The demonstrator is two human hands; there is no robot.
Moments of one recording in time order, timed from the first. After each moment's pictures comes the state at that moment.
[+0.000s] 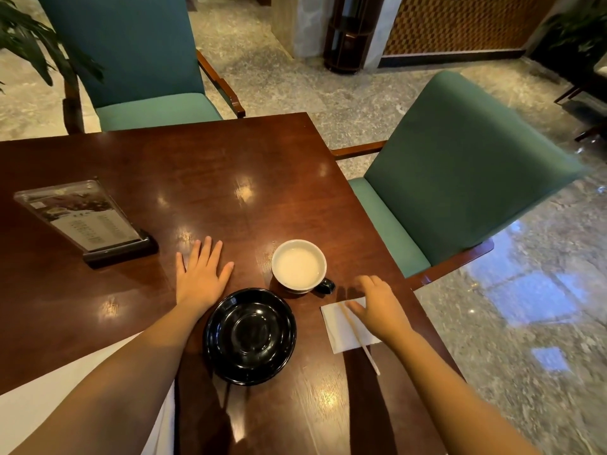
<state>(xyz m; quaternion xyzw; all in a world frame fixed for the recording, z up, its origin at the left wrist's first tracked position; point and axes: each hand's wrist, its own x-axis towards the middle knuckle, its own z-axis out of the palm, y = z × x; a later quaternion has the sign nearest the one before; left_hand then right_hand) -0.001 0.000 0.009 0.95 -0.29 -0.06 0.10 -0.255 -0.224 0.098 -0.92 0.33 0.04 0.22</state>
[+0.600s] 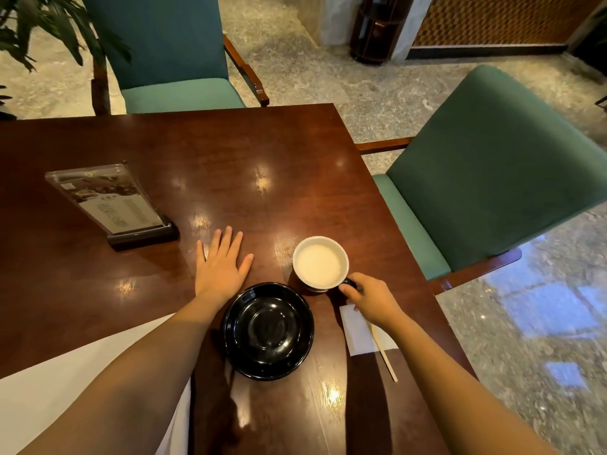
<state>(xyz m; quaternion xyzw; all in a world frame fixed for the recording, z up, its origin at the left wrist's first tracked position) -0.002 0.001 0.005 0.95 -0.29 -0.04 0.10 -0.210 -0.215 0.087 -0.89 0.29 0.07 0.35</state>
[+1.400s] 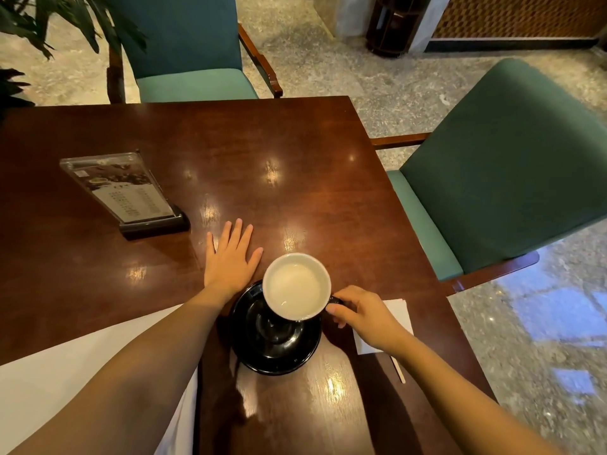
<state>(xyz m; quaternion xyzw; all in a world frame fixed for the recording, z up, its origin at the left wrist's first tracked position) 0.000 0.000 -0.001 0.95 -0.29 -0.03 0.09 -0.222 -0.178 0.105 -0.85 0.18 0.08 0.48</state>
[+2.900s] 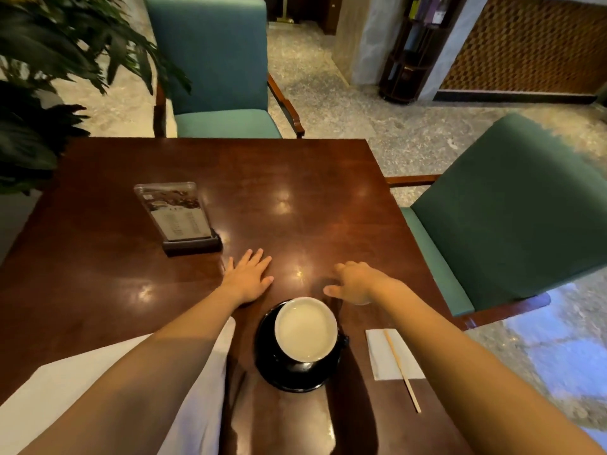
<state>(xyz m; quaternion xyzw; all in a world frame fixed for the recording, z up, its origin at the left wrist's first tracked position) 0.025 0.020 0.036 0.92 -0.32 -0.23 0.05 -0.115 -0.172 0.168 -0.93 0.13 0.32 0.11</state>
